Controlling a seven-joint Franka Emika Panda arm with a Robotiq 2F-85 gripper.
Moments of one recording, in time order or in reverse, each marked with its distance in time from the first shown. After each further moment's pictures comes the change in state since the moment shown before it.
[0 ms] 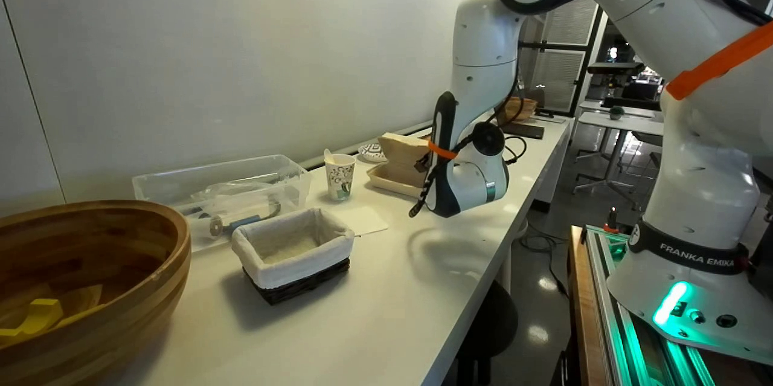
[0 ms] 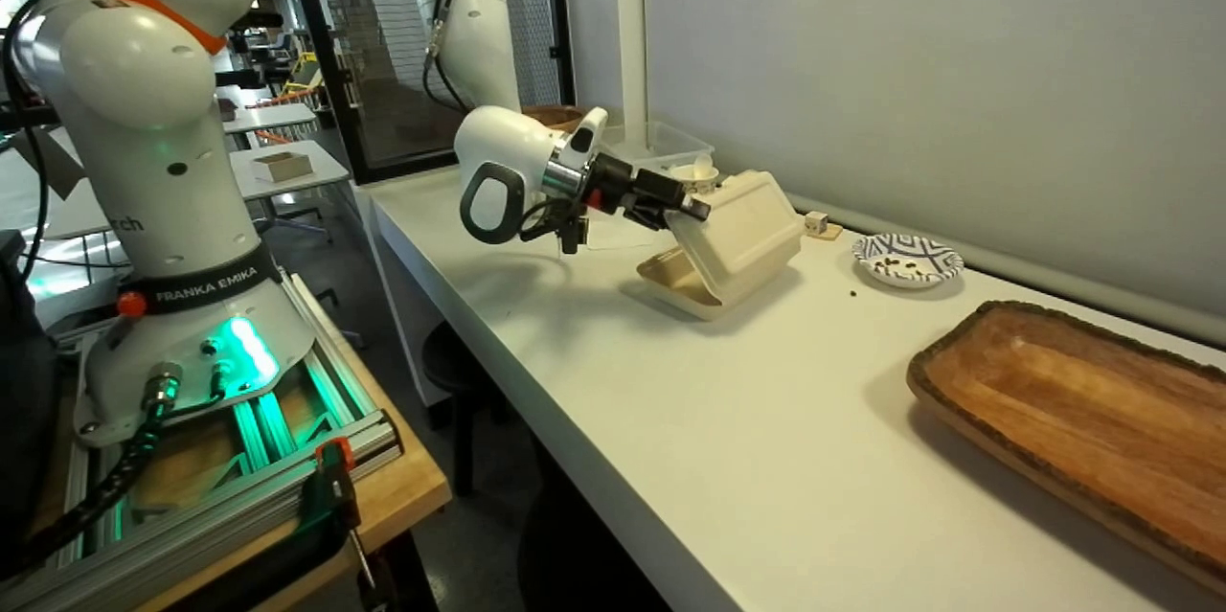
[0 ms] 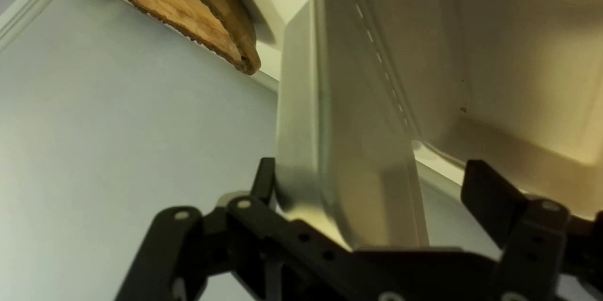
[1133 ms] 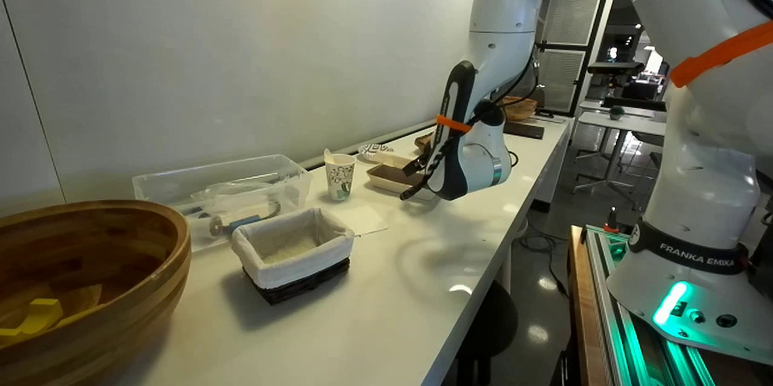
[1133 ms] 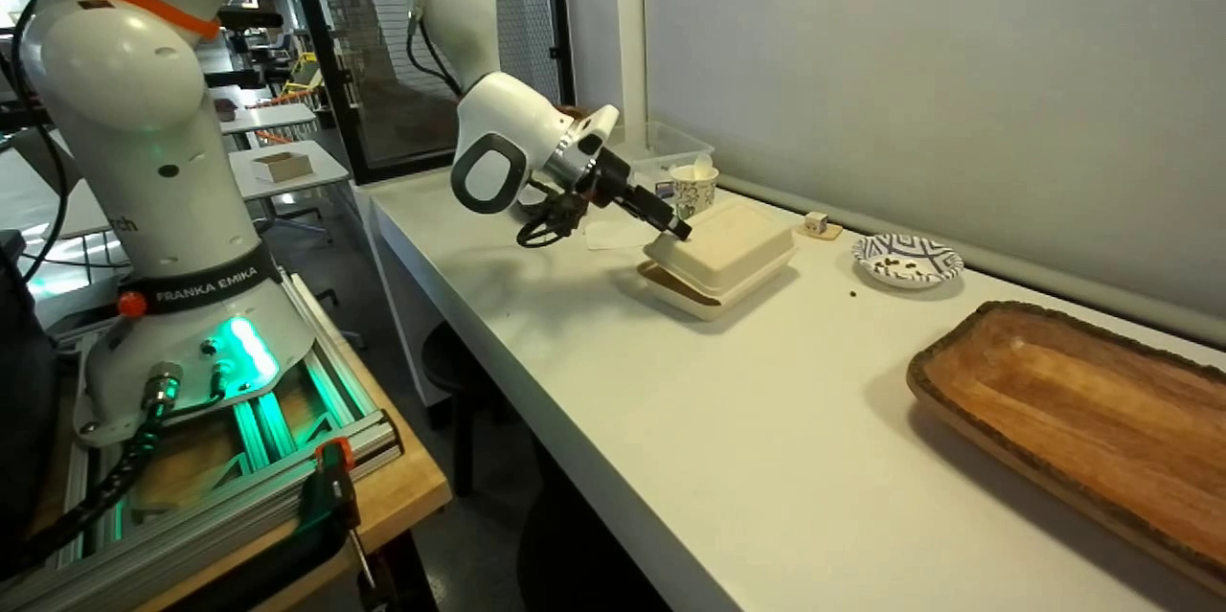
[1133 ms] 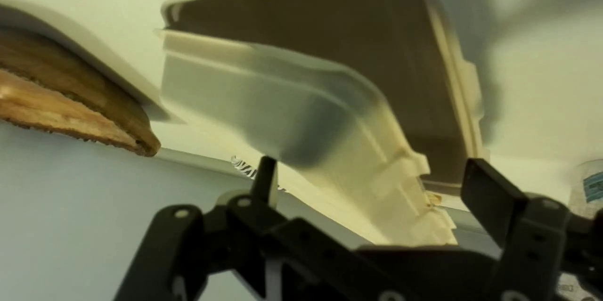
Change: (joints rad) arm -0.095 -0.176 0.100 -0.082 -0.194 -0.246 0.231
